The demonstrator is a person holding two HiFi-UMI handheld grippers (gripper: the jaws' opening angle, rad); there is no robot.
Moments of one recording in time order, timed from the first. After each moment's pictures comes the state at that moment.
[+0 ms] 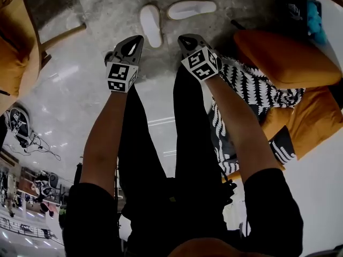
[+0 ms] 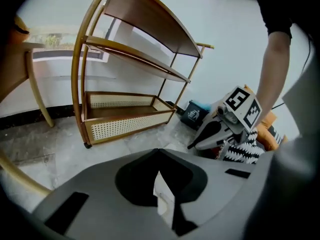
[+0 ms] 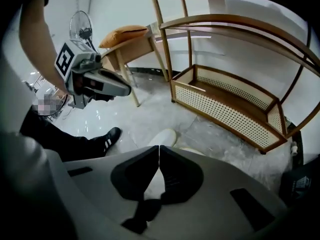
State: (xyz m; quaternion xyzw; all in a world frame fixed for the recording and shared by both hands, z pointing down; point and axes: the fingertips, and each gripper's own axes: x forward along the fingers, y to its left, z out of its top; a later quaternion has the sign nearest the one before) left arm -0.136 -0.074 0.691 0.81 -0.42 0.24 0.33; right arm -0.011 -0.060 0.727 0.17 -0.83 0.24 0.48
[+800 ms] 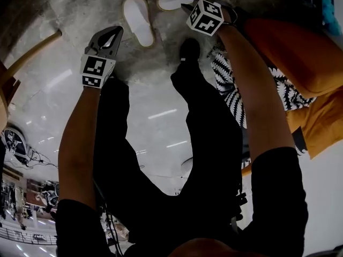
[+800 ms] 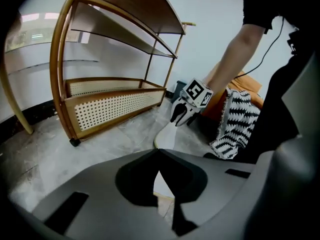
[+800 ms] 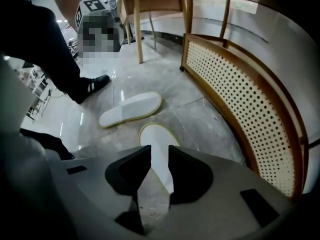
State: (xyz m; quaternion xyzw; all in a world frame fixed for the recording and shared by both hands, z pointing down) left arm -0.152 -0.064 0.806 0.86 -0.31 0.31 0.27; right arm 0.036 -0.127 0.896 0.02 -0.80 0.07 0.59
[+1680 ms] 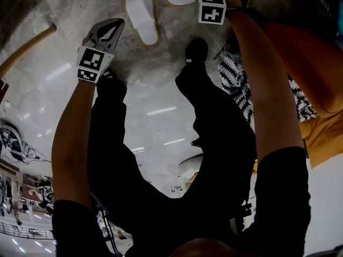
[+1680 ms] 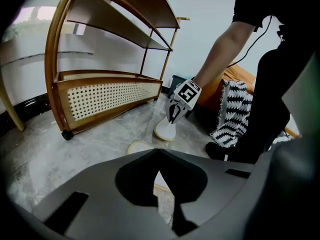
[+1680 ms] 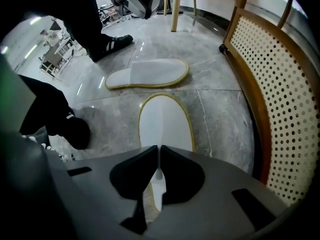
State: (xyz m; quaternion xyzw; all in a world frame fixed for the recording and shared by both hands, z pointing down) left arm -0.155 -0.057 0.856 0.87 -0.28 0.31 0.25; right arm 0.056 -0.121 0.966 -0.14 -0.73 -0.05 0.67
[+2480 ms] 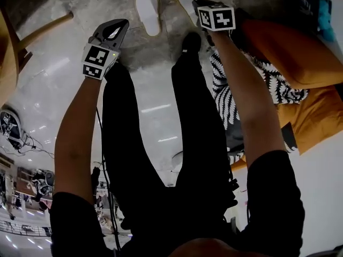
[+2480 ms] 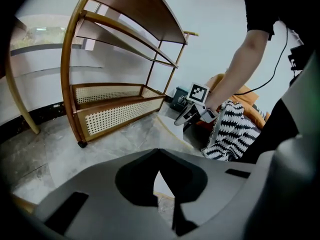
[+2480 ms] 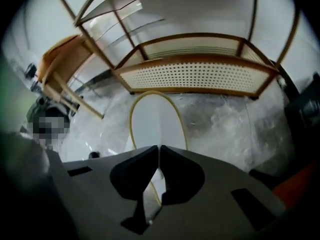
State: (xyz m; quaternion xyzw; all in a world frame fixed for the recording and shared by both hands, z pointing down) left arm -0.172 -0.061 0.747 0.86 -0.31 0.29 0.30; right arm 0.042 -0.136 0.836 0.32 -0.71 0.42 0.47
